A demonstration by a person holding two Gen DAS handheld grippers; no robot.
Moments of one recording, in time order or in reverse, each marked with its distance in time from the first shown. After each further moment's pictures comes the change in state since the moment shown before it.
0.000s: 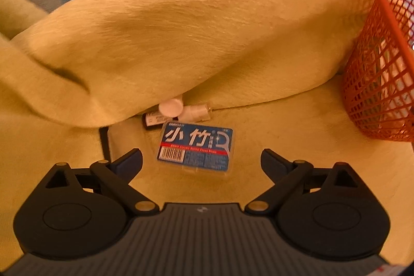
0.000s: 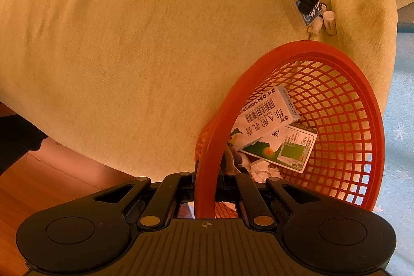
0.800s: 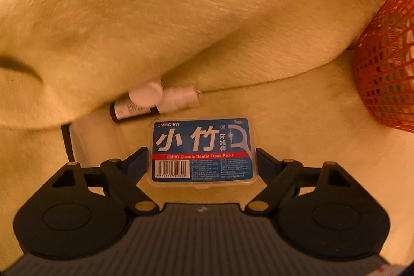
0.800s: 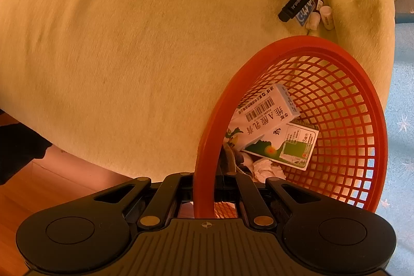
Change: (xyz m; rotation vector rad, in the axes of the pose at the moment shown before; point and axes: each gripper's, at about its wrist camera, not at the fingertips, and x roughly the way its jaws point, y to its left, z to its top) left arm 0.058 0.008 0.003 0.008 0.147 -0.110; right arm -0.003 -0.003 0.000 0.037 -0.014 0.022
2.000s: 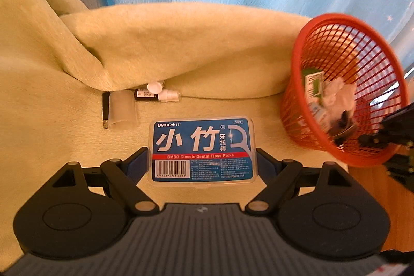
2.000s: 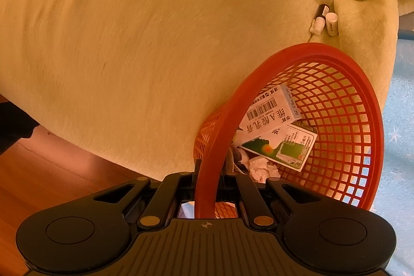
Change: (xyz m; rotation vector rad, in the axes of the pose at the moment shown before) left arm -0.178 -0.065 -0.046 -0.239 -0.158 0.032; right arm 0.007 0.018 0.000 -0.093 0.038 -0.080
